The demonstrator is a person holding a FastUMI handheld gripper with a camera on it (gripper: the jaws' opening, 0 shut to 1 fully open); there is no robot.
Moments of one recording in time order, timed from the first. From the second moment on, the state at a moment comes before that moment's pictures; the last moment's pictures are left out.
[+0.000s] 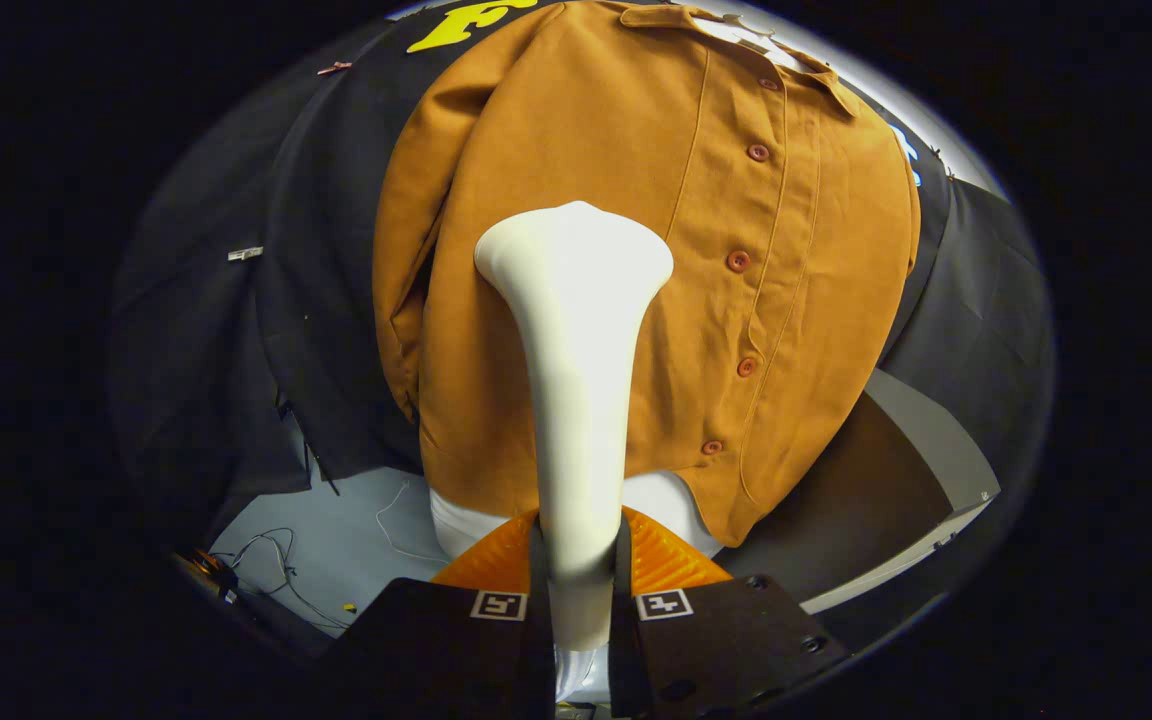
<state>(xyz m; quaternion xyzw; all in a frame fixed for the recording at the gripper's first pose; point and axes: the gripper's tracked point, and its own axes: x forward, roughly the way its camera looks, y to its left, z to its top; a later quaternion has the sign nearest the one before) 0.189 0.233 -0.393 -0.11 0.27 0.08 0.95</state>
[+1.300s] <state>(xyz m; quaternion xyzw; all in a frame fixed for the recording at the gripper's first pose) 0.139 0.129 -0.203 -0.04 0.15 0.05 0.99</state>
